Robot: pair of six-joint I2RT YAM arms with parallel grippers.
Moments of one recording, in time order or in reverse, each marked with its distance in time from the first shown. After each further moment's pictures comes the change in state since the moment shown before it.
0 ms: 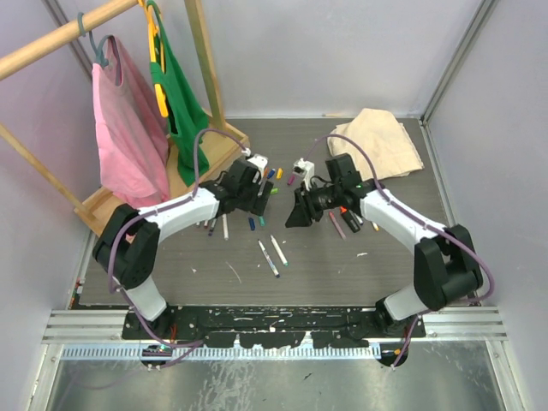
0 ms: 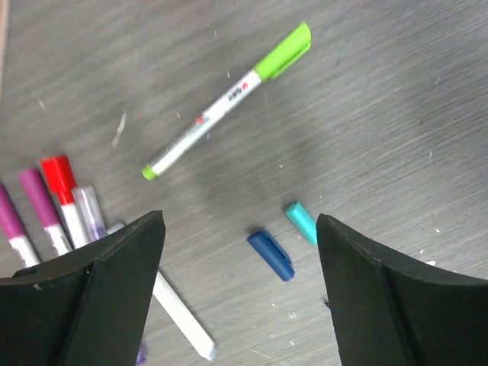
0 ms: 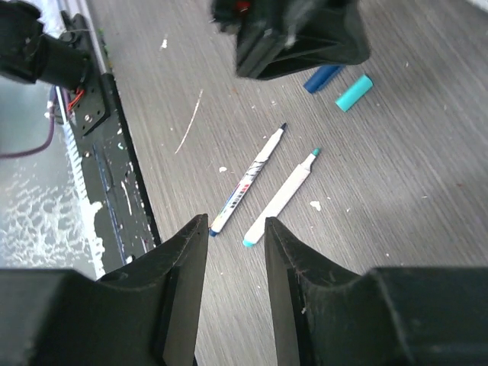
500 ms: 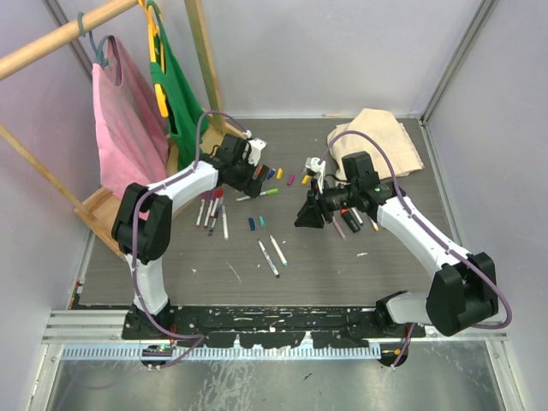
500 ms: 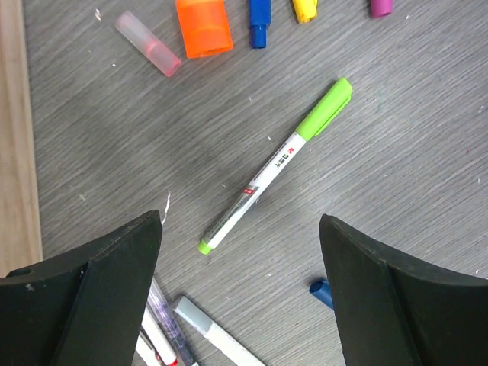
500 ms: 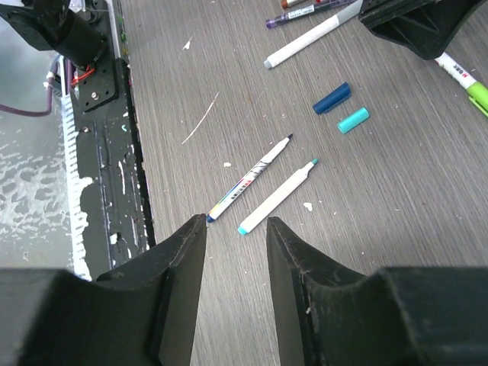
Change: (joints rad) left arm 0.159 0.206 0.293 -0.131 0.255 0.278; right arm -0.069 -0.190 0.005 -0.131 -0.106 -0.257
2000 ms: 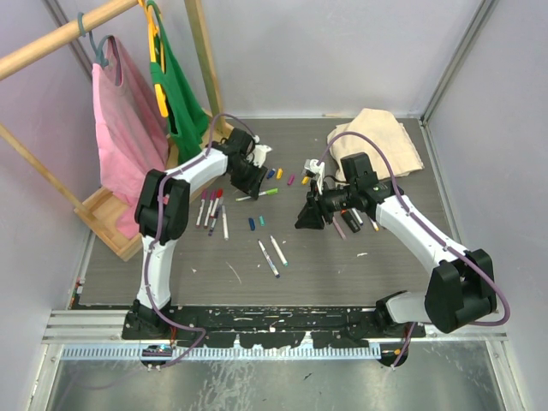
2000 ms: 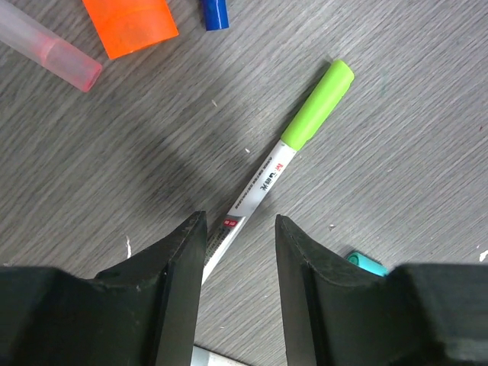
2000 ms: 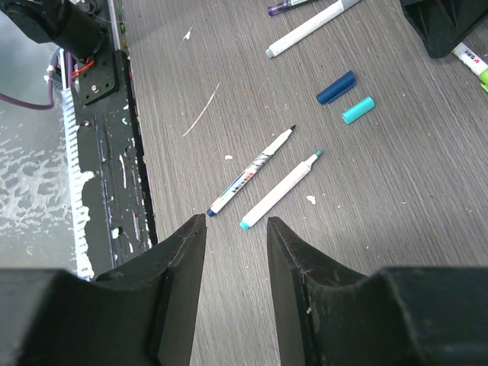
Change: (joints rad) left arm 0.054 0.279 0.304 -0.291 0.207 0.093; right arm -0.004 0.023 0.000 -0.032 -0.002 -0.021
